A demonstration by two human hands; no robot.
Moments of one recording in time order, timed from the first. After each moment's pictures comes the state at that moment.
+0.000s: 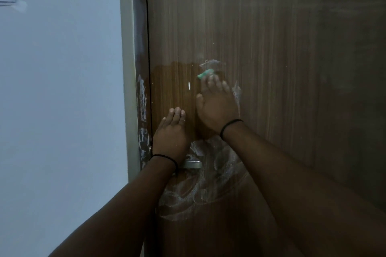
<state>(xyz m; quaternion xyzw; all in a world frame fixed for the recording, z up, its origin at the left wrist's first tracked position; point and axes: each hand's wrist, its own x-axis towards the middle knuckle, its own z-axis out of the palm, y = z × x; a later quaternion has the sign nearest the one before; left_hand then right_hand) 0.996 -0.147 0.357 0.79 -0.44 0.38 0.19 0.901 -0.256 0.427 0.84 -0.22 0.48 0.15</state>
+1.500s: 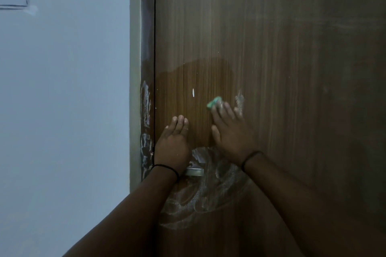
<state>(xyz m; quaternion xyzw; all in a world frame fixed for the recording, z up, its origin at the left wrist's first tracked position) 1.001 -0.145 0.347 0.76 -0.45 0.39 0.24 0.865 -0.276 0.374 0.85 -0.20 0.43 0.21</state>
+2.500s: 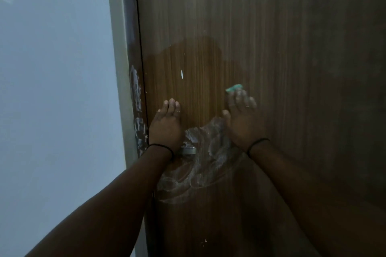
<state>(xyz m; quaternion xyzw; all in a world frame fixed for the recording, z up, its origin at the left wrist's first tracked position) 0.989 -0.146 0.351 0.80 -0.43 0.37 0.17 0.836 -0.307 0.346 0.84 -0.28 0.45 0.14</state>
